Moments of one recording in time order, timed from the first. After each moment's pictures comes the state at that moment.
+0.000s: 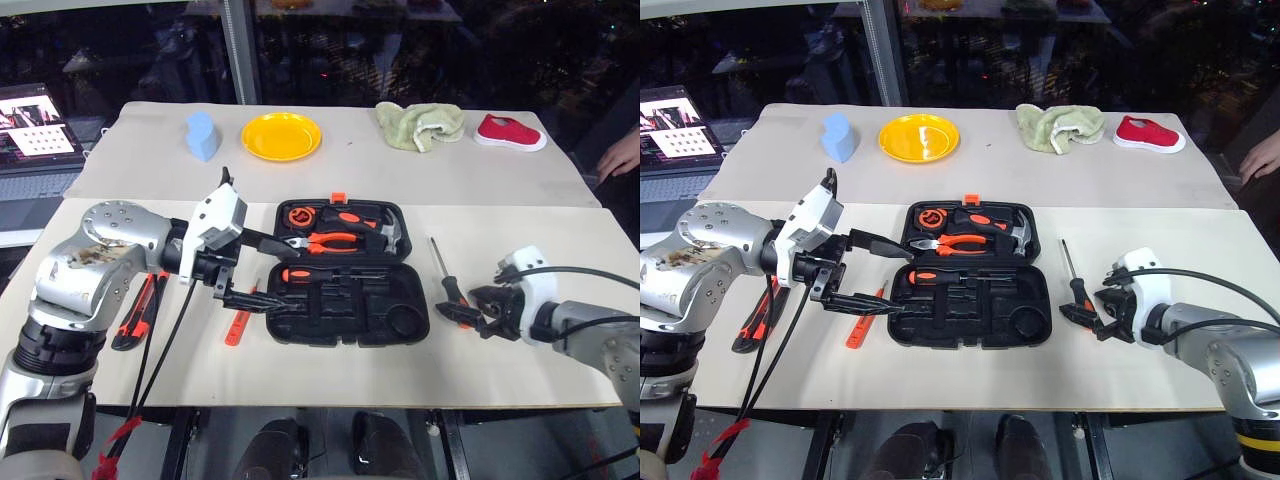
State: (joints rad) left arm -0.62 0.84 -0.06 -0.28 -0.56 0.69 -1.37; right arm -0.12 -0.88 -0.15 -0.32 0.72 1.03 0.48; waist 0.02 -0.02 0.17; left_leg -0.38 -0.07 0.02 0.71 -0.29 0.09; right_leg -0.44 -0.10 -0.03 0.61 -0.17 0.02
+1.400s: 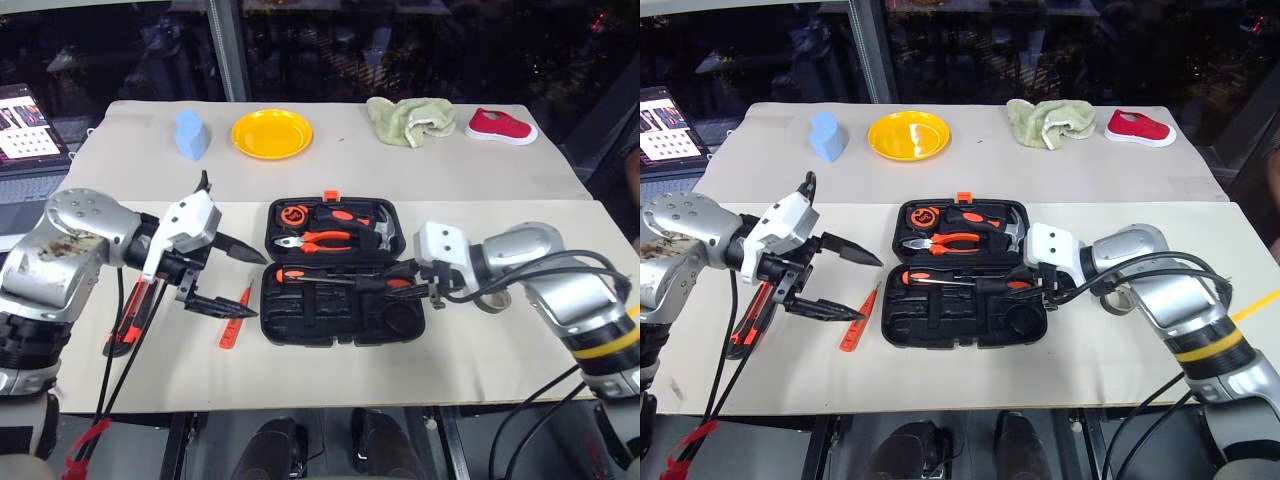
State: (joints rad) left arm -0.58 1.03 -0.10 -0.21 -0.51 0.57 -1.54; right arm -0.66 -0.86 0.38 -0.03 0.23 0.32 1.25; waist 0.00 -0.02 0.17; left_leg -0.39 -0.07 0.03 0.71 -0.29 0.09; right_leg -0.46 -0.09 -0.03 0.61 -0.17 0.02
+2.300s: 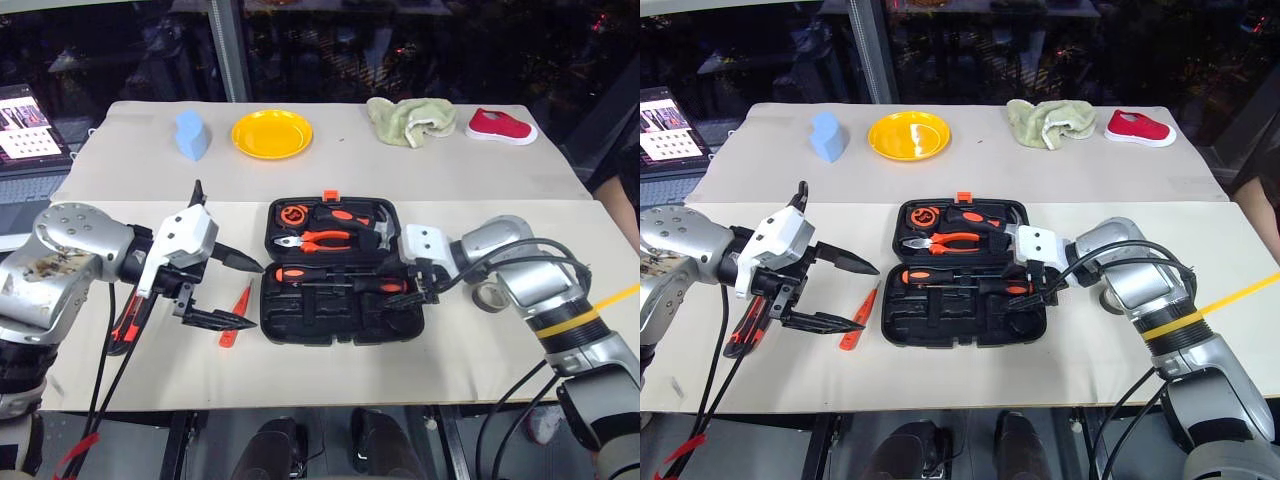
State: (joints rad) left arm -0.54 1.03 -0.04 -0.28 -0.53 0.59 -1.46; right arm -0.73 -0.75 0.36 0.11 0.11 0.34 1.34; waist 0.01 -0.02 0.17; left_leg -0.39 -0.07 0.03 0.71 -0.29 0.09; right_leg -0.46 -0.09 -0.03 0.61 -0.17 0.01
